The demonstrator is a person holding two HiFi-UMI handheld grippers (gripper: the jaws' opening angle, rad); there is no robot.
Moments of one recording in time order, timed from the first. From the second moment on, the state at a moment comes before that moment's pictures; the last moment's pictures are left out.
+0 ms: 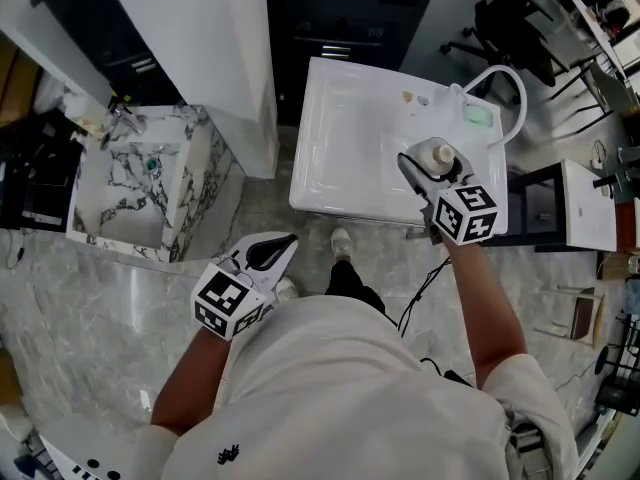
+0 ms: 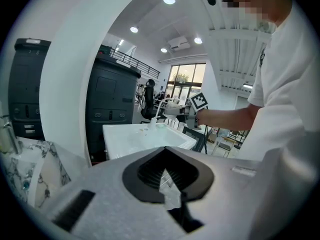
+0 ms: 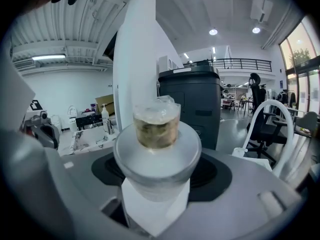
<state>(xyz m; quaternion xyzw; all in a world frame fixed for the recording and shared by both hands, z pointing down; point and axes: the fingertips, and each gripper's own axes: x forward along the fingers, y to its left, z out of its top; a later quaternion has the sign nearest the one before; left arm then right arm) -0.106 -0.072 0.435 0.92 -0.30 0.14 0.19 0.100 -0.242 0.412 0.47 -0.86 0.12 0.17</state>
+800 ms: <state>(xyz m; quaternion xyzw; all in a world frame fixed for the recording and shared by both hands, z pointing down) -0.110 -0.062 0.439 0.92 -0.29 0.14 0.20 0.098 -0.213 0.404 0.47 -0.86 0.11 0.17</state>
